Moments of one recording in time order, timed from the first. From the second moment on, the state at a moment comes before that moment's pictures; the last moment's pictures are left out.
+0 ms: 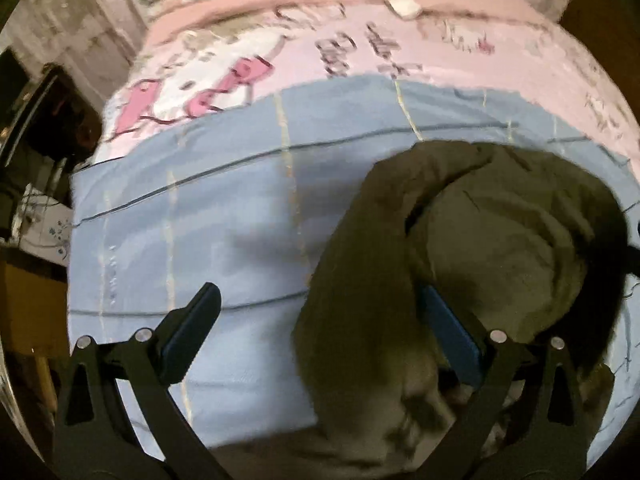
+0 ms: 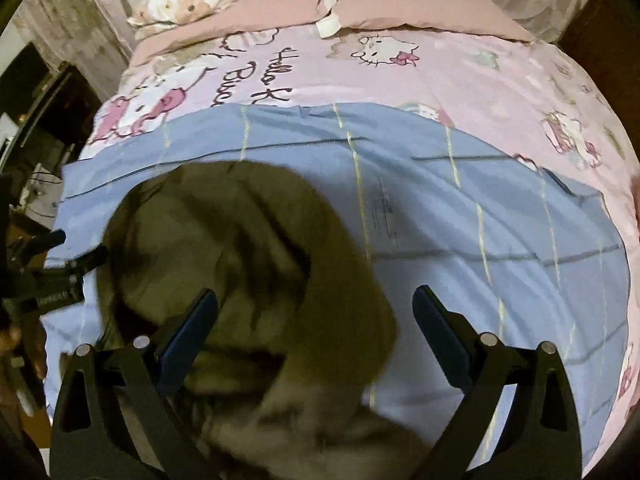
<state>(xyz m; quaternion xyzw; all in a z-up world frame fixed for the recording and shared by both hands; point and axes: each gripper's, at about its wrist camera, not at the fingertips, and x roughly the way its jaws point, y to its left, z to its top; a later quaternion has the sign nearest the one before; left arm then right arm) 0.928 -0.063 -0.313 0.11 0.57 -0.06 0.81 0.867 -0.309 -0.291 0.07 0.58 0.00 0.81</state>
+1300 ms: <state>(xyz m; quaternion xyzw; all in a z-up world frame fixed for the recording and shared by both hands) 0.402 0.017 -0.320 0.00 0.36 -0.12 0.92 0.356 -0.256 -0.270 0.11 0.36 0.05 0.93</state>
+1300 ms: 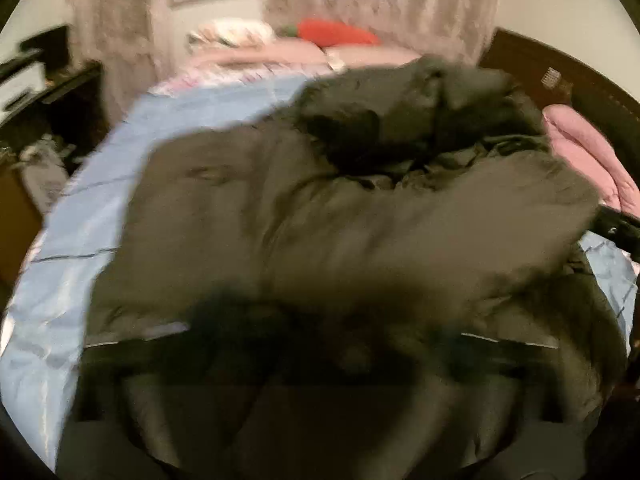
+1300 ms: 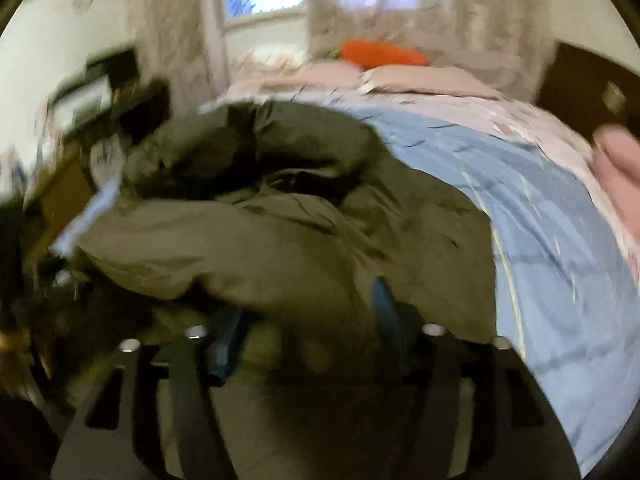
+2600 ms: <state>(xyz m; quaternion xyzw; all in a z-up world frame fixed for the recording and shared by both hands) 0.710 -0.086 -0.358 0.04 0.44 -0.06 0.89 0.675 -0.246 -0.360 0.13 0.45 0.01 0.88</state>
